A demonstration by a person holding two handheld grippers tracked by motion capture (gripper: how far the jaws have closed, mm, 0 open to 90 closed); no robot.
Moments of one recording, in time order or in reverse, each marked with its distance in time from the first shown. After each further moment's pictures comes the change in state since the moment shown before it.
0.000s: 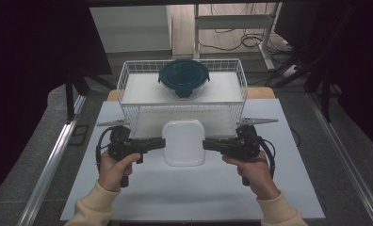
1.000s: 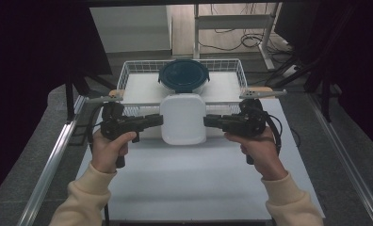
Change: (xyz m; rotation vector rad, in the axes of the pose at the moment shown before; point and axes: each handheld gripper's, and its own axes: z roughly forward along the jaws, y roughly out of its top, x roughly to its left) left arm -0.028 0.058 -0.020 -0.069 0.018 0.087; right arm 0.026 0.066 -0.018 -0.026 -0.048 -0.107
